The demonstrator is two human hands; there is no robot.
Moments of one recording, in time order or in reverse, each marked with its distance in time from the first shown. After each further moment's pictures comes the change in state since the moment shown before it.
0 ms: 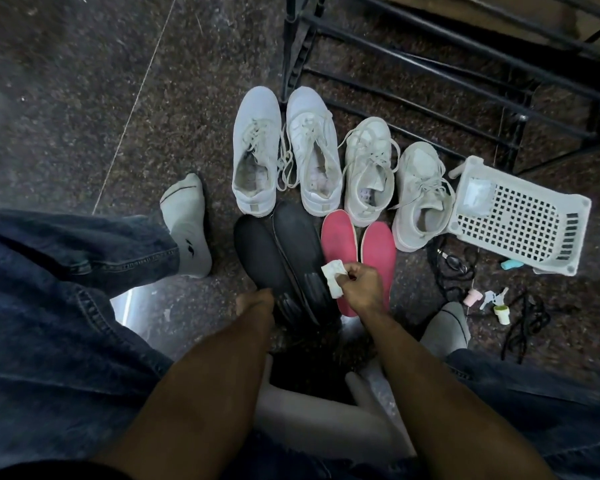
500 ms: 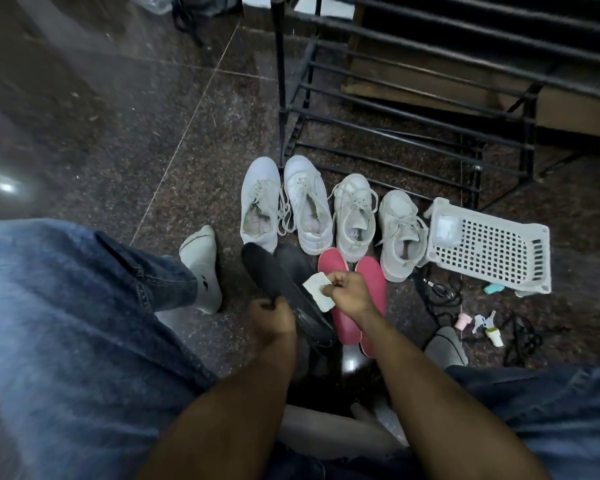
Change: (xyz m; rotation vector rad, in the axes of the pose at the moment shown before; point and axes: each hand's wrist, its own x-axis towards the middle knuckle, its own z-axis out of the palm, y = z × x) left_hand -0.248 0.076 -0.016 -0.122 0.325 0.487; right_hand -0.023 -0.057 -0.017 0.126 -0.172 -0.164
